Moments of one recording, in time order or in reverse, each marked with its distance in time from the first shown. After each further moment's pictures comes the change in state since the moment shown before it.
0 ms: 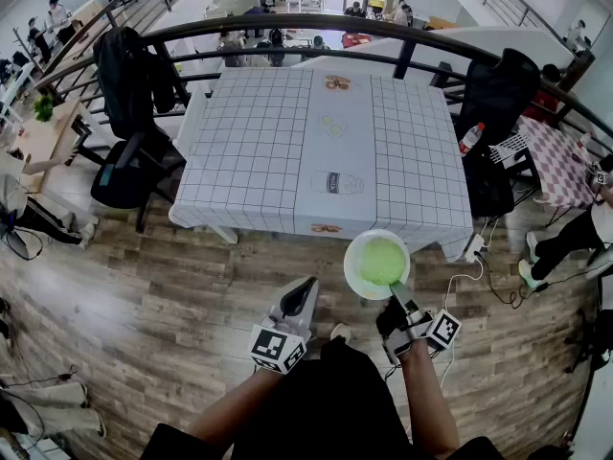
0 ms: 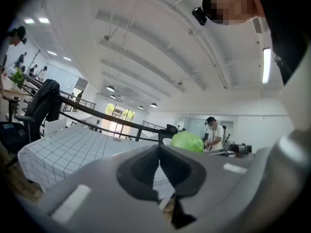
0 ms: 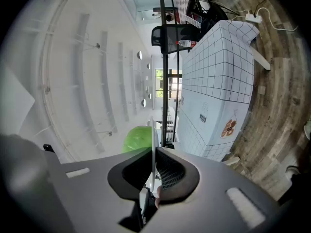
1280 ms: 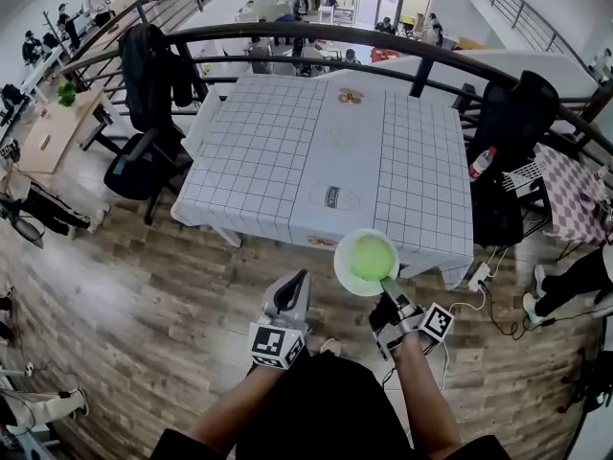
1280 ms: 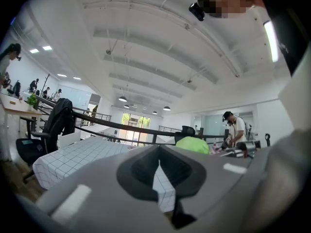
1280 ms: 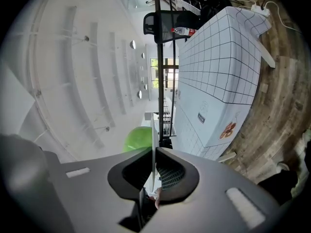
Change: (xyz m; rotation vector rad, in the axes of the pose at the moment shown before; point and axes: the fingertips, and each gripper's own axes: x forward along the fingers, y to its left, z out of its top) left arm 0.063 0.000 0.007 0.095 -0.053 0.220; right arm 0.042 -0.028 0.068 0.042 0.128 -0.035
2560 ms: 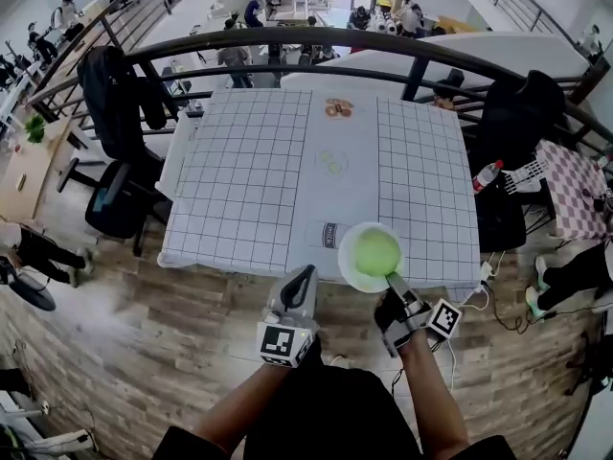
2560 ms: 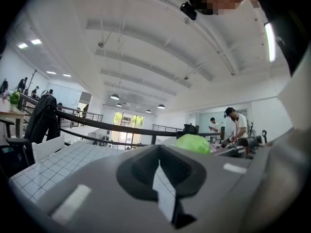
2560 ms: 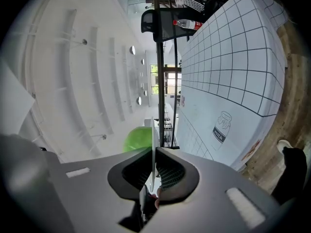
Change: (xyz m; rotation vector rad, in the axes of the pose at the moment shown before) left arm 0.163 0.074 0.019 0.045 0.010 -0.087; right arm 0.133 0.006 0.090 0.006 -0.074 0.009
